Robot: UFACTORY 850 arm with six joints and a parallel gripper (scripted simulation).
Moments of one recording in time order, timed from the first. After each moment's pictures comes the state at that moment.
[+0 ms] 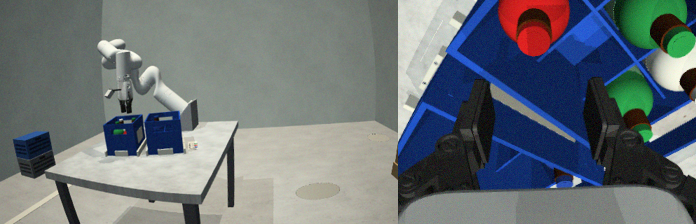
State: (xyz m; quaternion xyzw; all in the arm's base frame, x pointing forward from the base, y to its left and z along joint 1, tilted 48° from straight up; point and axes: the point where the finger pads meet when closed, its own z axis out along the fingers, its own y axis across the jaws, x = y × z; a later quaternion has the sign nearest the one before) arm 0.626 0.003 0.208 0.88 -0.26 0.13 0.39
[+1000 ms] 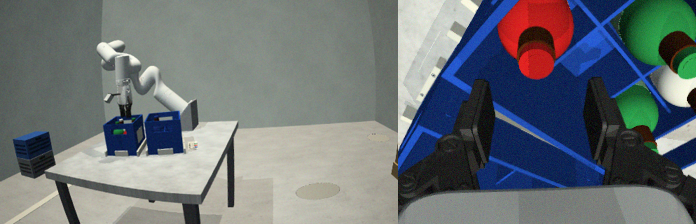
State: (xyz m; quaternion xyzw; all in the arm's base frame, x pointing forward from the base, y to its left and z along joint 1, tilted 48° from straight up) arm 0.634 -0.015 0.195 0.88 -0.26 0.13 0.39
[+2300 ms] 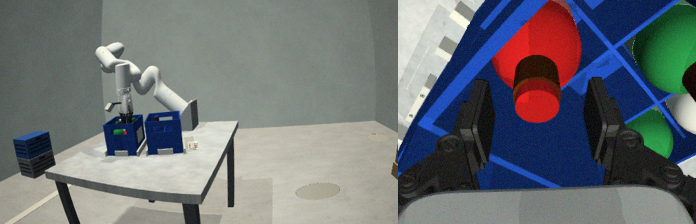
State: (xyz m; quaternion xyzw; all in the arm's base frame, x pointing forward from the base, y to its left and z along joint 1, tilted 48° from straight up) arm 0.635 -0.050 0.164 0.88 -0.26 0.13 0.39
